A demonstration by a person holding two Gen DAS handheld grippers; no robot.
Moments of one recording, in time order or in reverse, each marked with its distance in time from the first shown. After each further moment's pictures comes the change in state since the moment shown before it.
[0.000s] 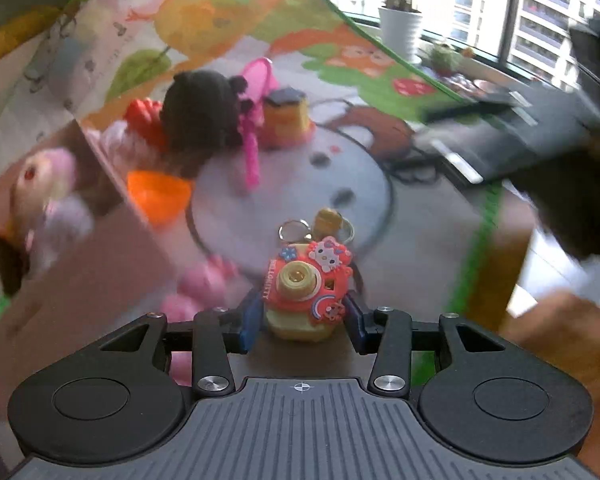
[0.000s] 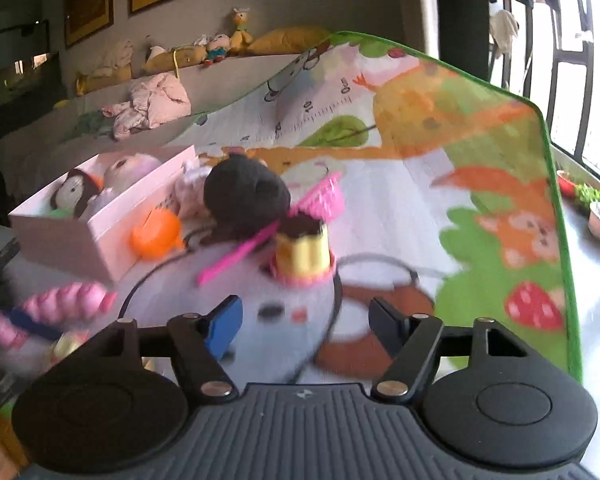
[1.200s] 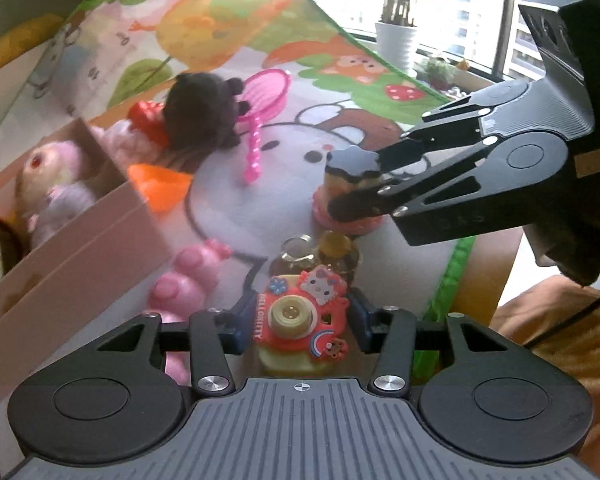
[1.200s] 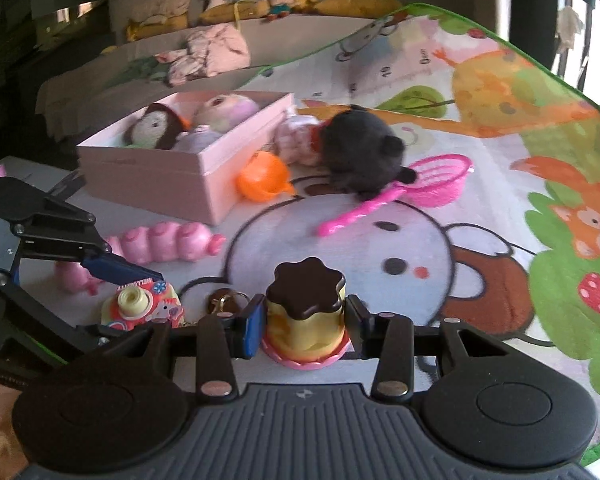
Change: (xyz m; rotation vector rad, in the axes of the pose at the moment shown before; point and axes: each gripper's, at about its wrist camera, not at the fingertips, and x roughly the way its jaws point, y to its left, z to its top) left arm 0.002 0.000 -0.015 -0.024 -0.064 0.016; right arm -0.014 0.072 -0.018 -0.120 0.131 0.120
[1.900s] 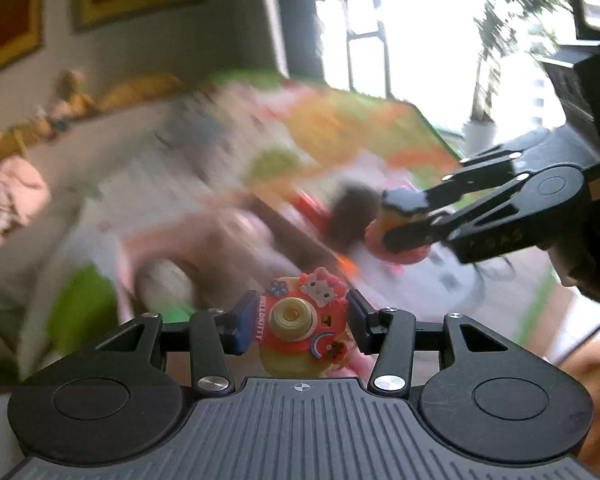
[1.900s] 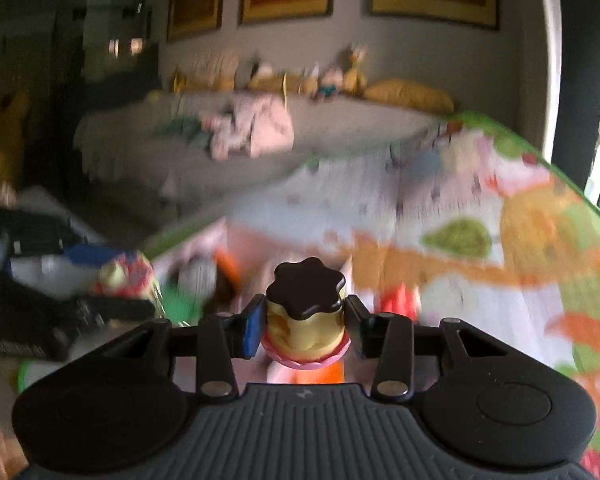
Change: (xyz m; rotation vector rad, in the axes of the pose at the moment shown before) left arm -0.112 0.079 0.003 -0.139 -0.322 0.282; right arm -0.011 0.042 0.140 -0.102 -0.233 0.076
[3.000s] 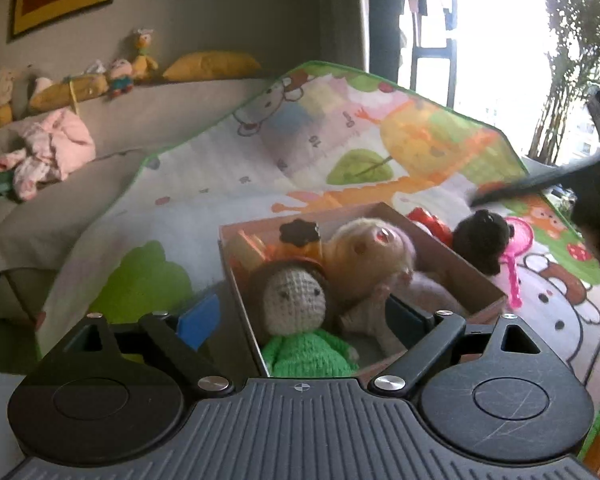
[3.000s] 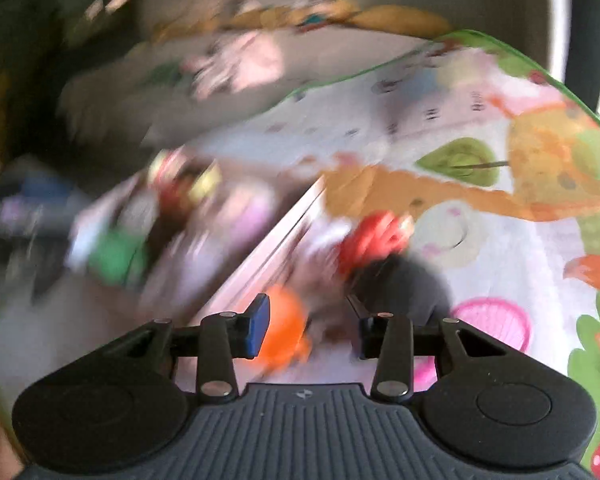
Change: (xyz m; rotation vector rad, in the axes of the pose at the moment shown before) left arm 0.042 0.102 -0.020 -0.168 0.043 0.051; right arm 0.065 -0.047 -0.050 -0.002 0.242 0.032
